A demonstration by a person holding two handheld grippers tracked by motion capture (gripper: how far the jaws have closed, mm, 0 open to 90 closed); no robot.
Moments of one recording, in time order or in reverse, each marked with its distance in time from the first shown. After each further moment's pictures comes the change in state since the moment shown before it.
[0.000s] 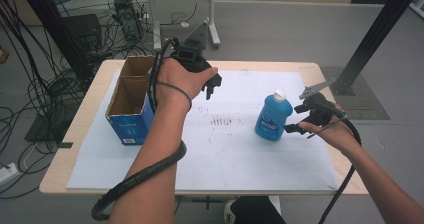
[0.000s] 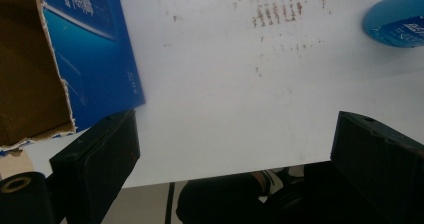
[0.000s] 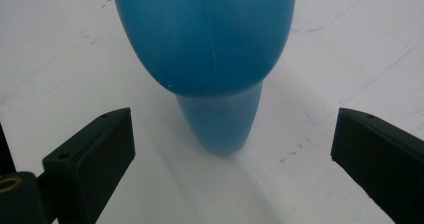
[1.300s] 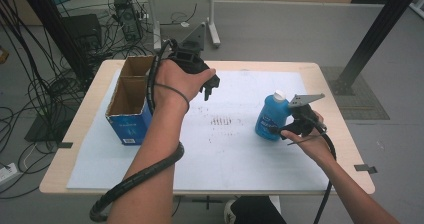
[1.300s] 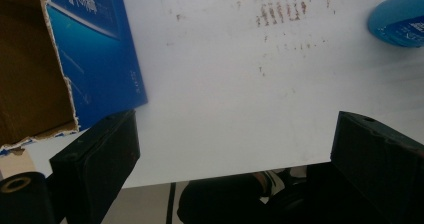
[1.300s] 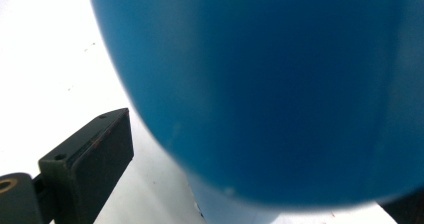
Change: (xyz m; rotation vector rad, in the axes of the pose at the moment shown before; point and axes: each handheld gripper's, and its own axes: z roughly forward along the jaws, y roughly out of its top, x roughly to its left) left arm 0.003 -0.002 0.002 -0.004 0.006 -0.007; right arm 0.017 -0.012 0.046 -0.221 -0.075 0.000
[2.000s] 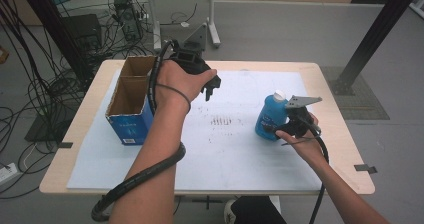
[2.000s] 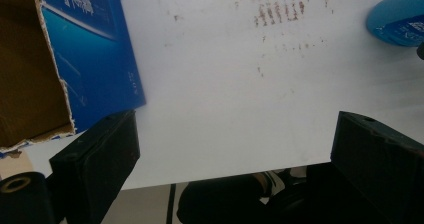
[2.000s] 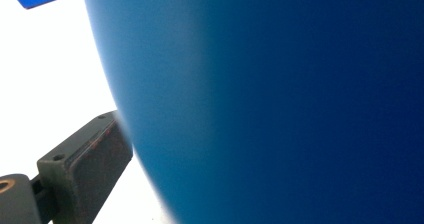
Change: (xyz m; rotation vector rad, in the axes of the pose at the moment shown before) left arm -0.002 0.001 0.002 0.001 -0.001 0.011; right arm 0.007 -0.002 0.012 -0.083 -0.029 0.012
